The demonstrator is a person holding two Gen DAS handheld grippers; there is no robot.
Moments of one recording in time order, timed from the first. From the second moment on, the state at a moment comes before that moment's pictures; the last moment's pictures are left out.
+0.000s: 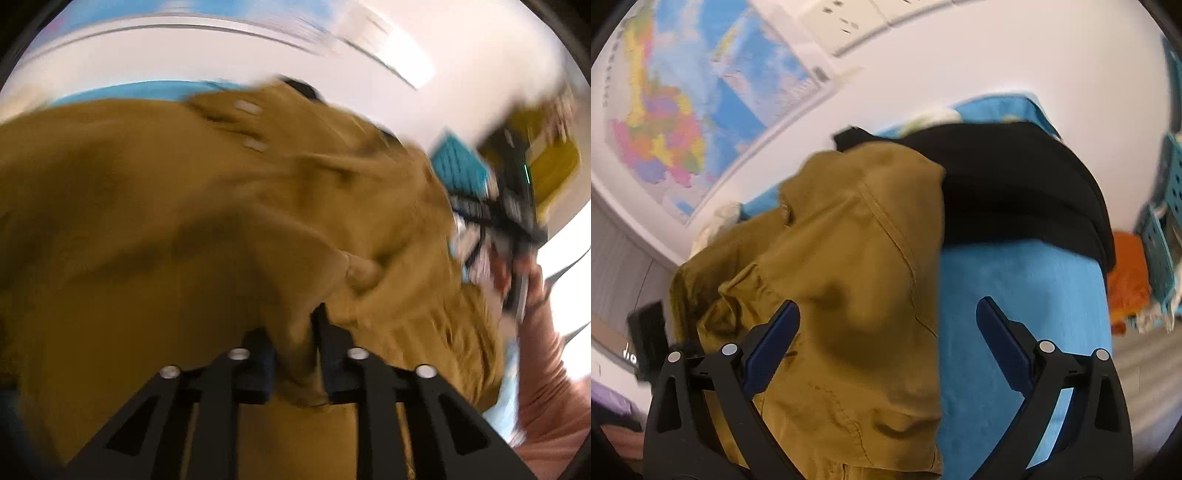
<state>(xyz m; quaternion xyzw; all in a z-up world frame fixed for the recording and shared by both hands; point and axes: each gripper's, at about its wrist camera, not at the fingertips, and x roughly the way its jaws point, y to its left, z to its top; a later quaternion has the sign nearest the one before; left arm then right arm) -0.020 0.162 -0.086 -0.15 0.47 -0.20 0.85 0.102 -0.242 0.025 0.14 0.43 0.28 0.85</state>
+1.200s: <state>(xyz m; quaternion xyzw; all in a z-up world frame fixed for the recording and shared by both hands) -0.011 0.153 -0.086 -0.02 0.47 -0.18 0.86 0.095 -0.212 0.053 0.10 0.35 0.29 0.88</state>
